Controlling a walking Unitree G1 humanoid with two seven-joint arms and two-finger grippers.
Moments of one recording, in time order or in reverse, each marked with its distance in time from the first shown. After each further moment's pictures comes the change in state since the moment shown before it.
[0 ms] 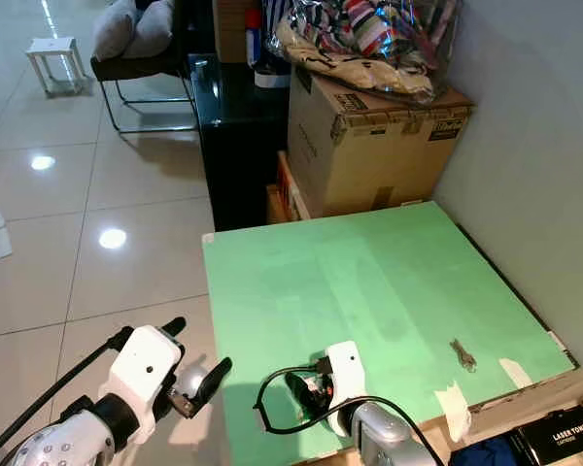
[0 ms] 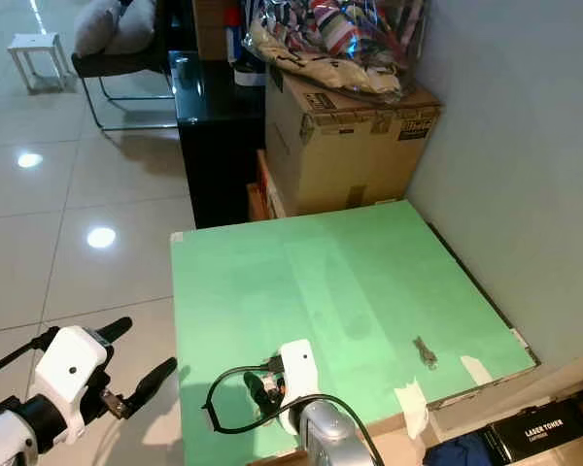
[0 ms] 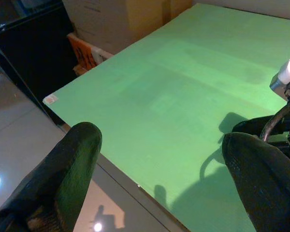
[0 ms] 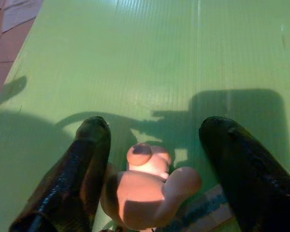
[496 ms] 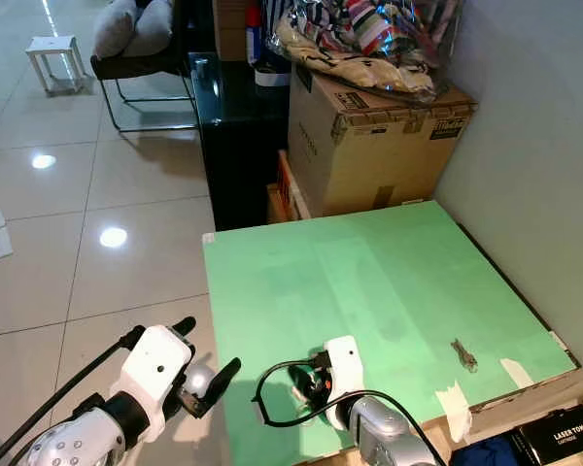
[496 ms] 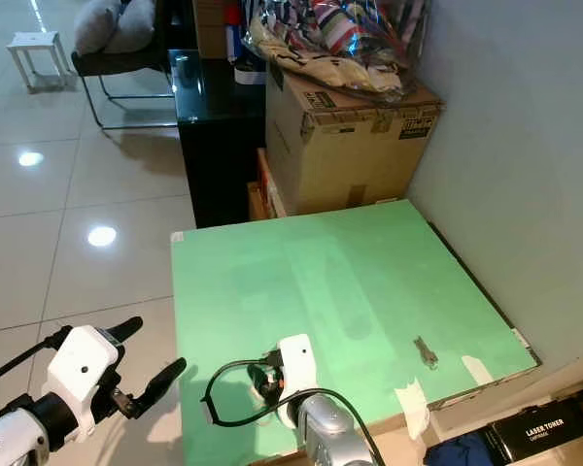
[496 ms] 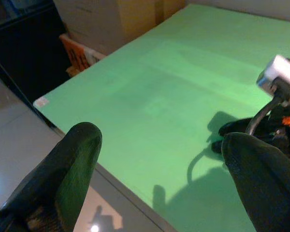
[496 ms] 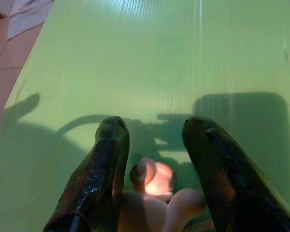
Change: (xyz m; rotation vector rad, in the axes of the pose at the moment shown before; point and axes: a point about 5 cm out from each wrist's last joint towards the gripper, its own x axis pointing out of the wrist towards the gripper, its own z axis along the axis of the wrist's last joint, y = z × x) left arm 0.007 -0.005 -0.001 0.000 0.000 -0.022; right arm 0.003 -0.002 0.008 0.013 -0.030 0.003
